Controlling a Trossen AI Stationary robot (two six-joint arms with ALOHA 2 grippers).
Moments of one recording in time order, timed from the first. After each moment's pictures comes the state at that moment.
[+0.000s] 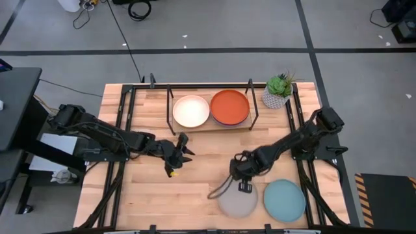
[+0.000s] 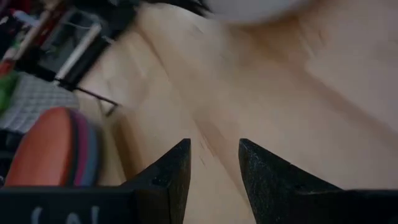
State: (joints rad) left arm -0.26 1.33 0.66 0.07 -0.21 0.63; right arm 0.40 1.71 1.05 -0.63 -0.03 0.65
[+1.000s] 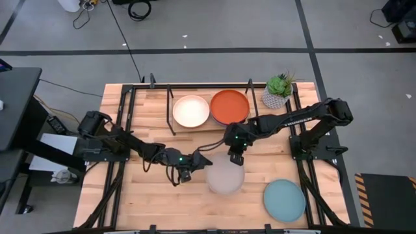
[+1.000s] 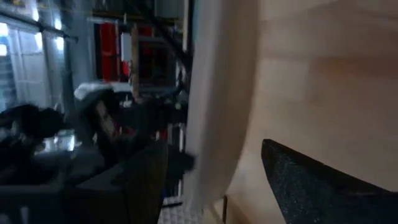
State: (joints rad) left arm -0.31 1.70 0.66 0.80 -0.23 1.42; right arm 0.06 1.54 1.05 -0.53 -0.20 0.40
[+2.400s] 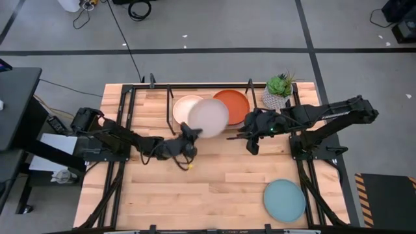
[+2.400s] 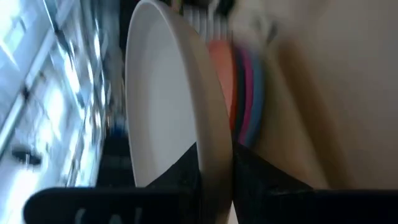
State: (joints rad) left arm -0.24 1.59 0.66 0.64 -0.87 1.08; right arm 0.16 1.18 1.12 -0.68 0.24 0.41
